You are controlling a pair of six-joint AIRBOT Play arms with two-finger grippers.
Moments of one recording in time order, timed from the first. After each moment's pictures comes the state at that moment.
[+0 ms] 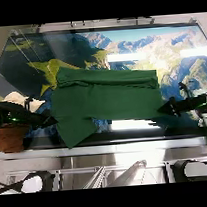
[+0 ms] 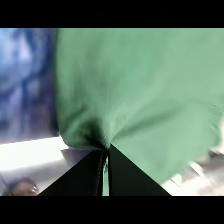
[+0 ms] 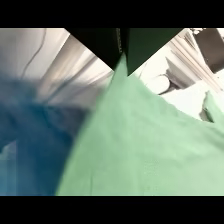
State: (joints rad) left arm 0.33 -1.37 0.74 -2.21 1.23 1.96; right arm -0.50 -1.52 0.77 -0.68 1.35 0.90
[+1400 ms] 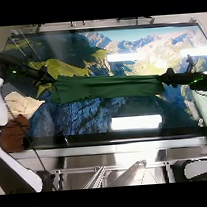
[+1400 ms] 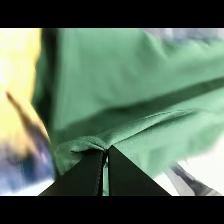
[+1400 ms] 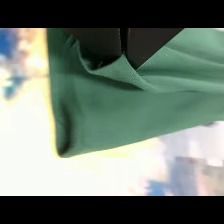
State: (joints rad) left arm 0.21 -2.15 2.01 -2.25 1.50 1.80; right arm -0.36 -1.76 1.14 -0.38 0.93 0.83
